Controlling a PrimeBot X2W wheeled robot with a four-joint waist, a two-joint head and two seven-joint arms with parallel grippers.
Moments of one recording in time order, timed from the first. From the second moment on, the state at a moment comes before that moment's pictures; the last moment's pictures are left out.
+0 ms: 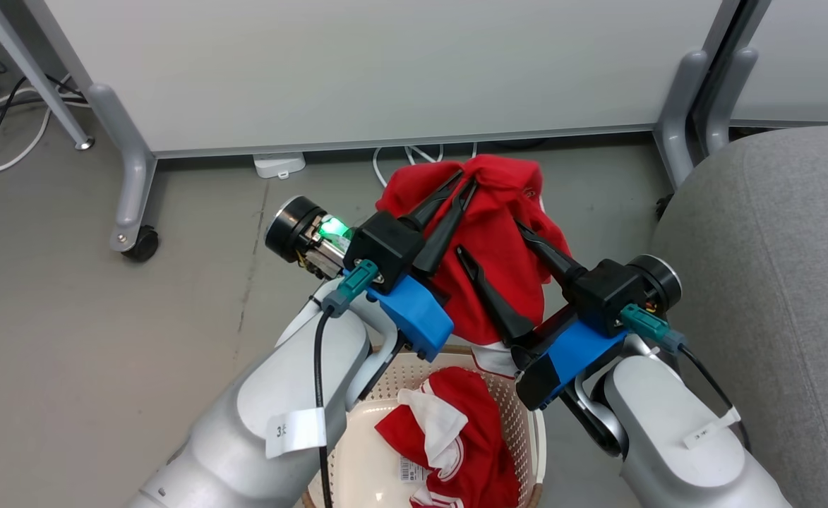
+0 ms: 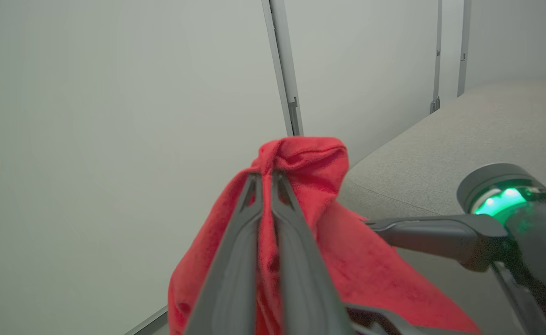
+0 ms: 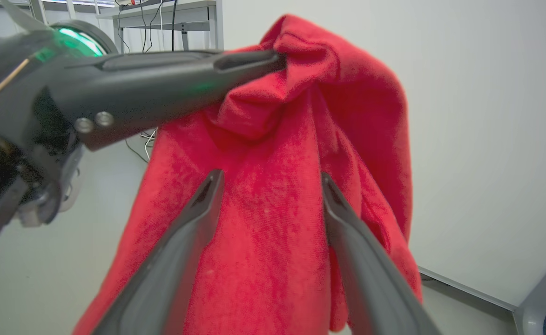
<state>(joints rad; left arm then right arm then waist) -0.74 0.09 -0.81 0.57 -0.40 -0.06 -0.26 -0.53 -0.12 0.50 0.44 0.23 0.13 -0.26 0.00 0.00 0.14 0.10</state>
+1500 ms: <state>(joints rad) -0.75 0.07 -0.76 0.56 -0.35 -0.08 -0.26 -0.59 -0.12 0.57 0.57 0.31 0.13 -0.26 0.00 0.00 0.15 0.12</state>
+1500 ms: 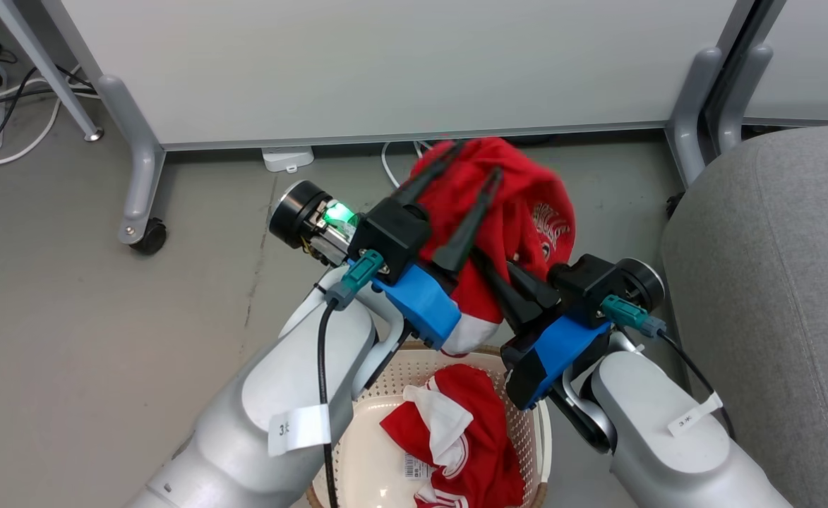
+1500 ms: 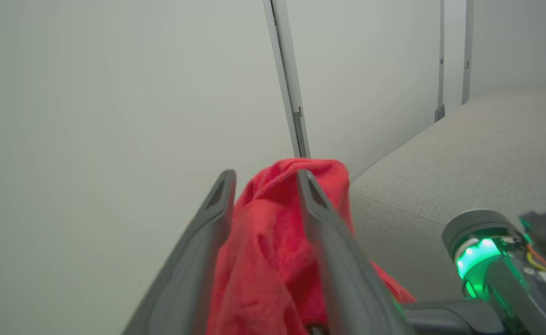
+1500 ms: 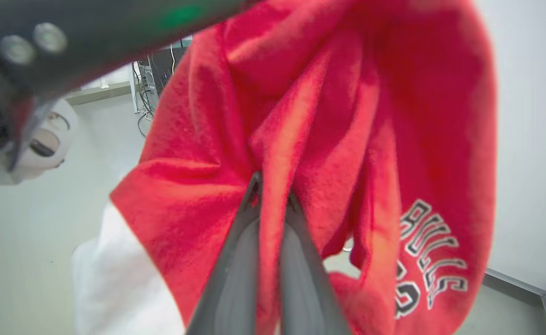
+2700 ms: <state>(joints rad) -0.75 0.06 -0.75 0.57 -0.31 -0.08 -0.26 -0.59 -0.13 0.46 0.52 0.29 0.13 -0.26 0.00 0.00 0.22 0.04</state>
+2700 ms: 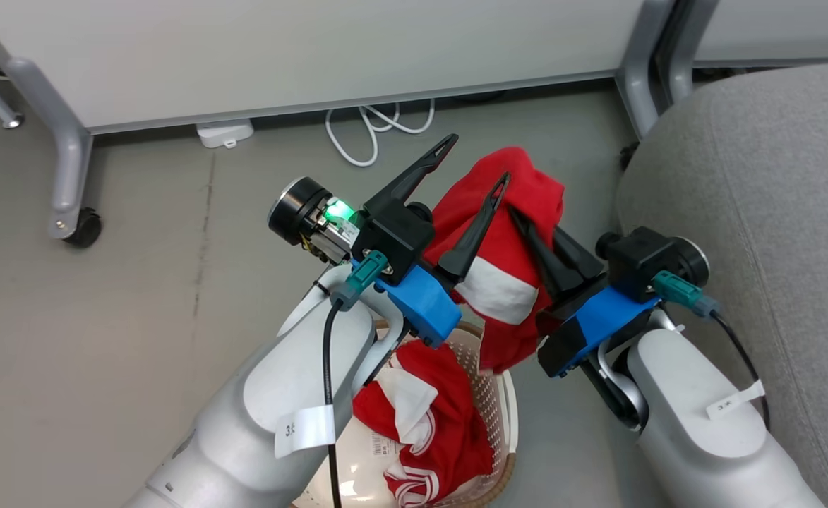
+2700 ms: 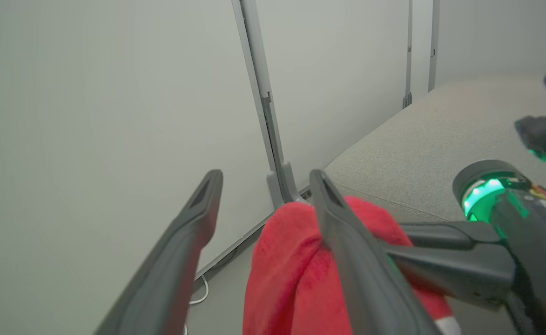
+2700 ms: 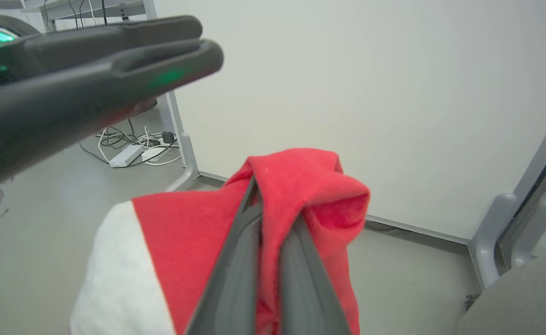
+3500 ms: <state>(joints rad) -0.78 0.06 -0.82 0.58 -0.28 -0.10 -0.26 -0.52 -0.15 0.18 0.40 0.24 0.13 -0.26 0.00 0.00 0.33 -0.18</state>
